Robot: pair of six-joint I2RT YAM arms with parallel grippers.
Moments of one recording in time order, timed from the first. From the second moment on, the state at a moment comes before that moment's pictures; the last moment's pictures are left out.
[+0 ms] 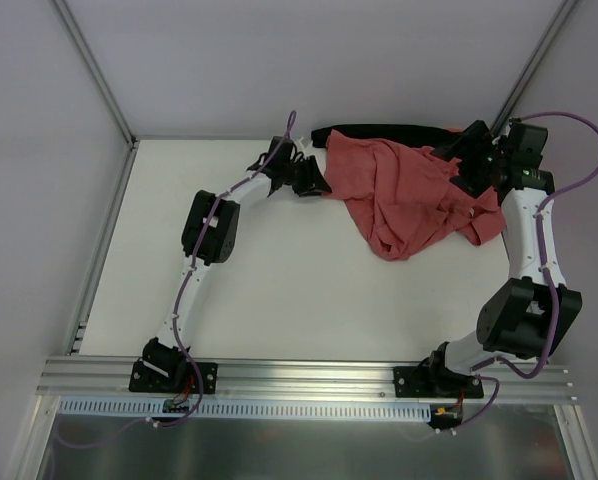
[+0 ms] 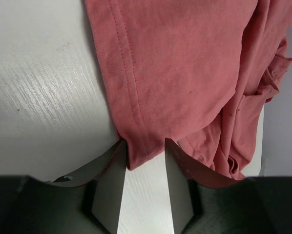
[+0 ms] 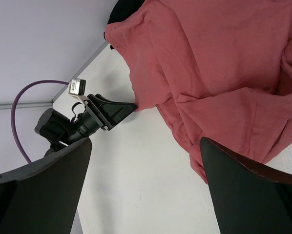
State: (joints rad) left arm -0.42 2.59 2.10 -0.14 0.60 -0.66; right arm -0.21 1.51 1.47 -0.58 -0.41 0.67
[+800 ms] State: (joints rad) left arm -0.27 1.95 1.68 -0.29 0.43 -0.44; right arm -0.20 1.50 1.30 -0.54 -0.44 0.71
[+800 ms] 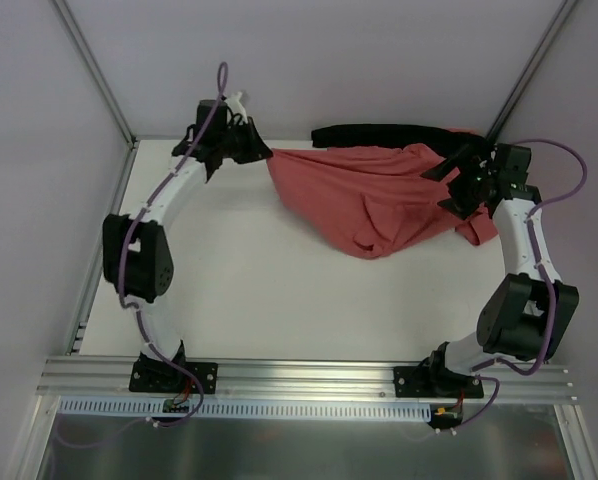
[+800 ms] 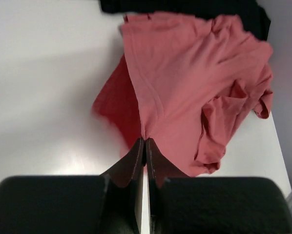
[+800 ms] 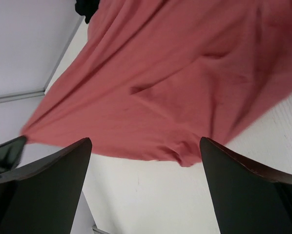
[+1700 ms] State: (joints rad) left arm -0.21 1.26 1.01 -0.42 0.21 -0.29; right arm 0.17 1.67 1.38 -0.69 -0.43 0.60
